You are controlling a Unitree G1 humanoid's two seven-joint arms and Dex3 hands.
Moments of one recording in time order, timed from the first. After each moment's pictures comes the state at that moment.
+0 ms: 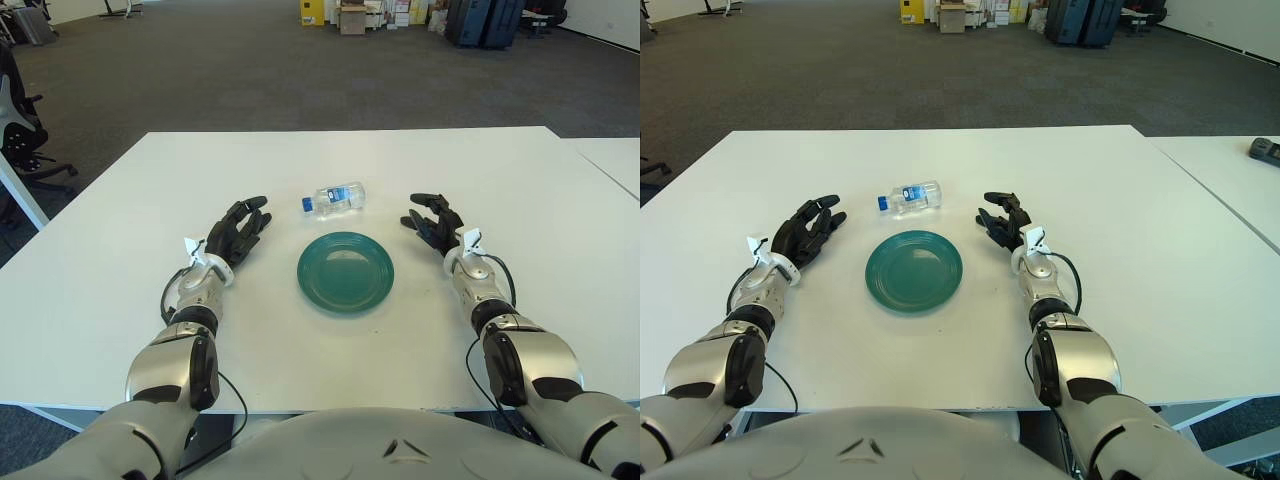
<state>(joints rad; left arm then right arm) -0.47 0.17 0.32 1.20 -0.27 -0.38 -0.53 -0.54 -0.13 -0.12 1.27 -0.02 -0.51 0.13</state>
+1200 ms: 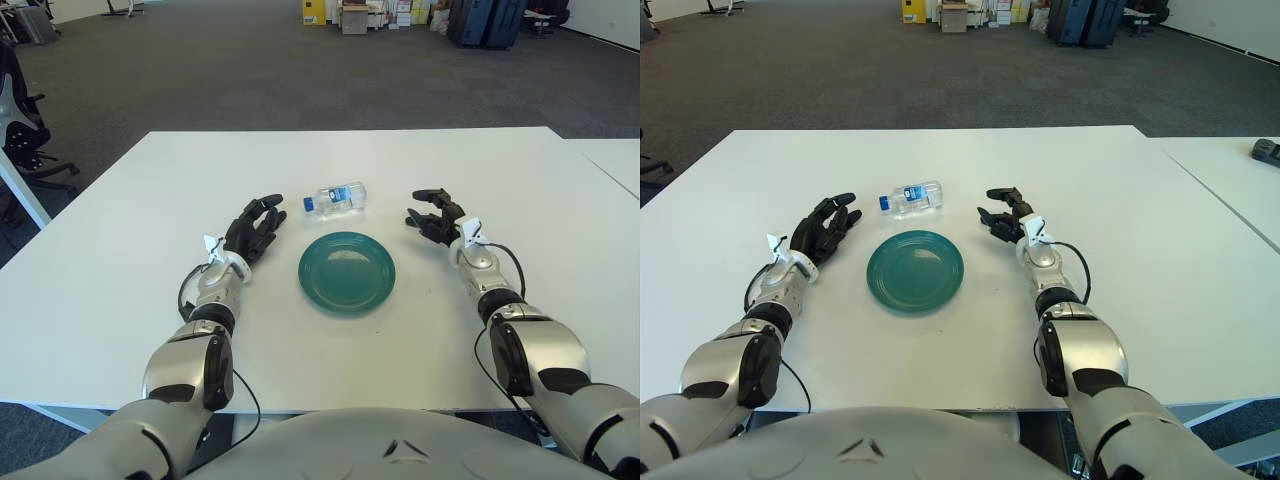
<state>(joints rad) -0.49 0.09 0.29 1.19 -0.26 -0.40 -0.49 -0.63 -0.21 -0.06 1.27 -0.12 -0.43 0.01</state>
